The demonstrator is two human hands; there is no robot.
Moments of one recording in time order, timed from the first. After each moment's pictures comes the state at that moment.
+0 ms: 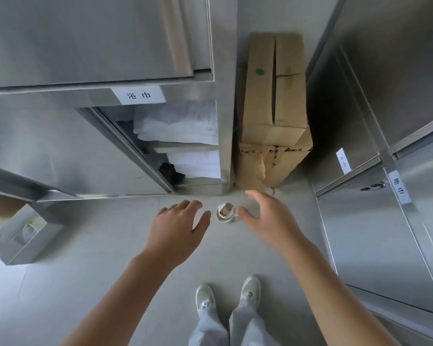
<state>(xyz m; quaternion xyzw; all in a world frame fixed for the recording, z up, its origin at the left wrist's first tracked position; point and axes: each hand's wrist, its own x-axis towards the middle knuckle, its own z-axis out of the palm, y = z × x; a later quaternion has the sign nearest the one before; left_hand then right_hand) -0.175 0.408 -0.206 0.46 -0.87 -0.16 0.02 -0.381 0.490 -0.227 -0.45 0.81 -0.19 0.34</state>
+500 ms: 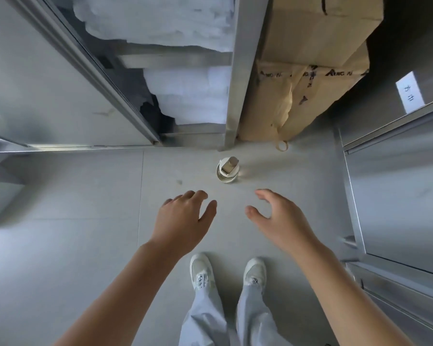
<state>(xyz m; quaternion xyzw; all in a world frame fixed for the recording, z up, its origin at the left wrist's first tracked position) -0.144 0.428 -0.457 0.47 -0.85 -0.22 -0.05 -0.340 0.534 -0.478 -0.41 0.82 -0.14 0.38</state>
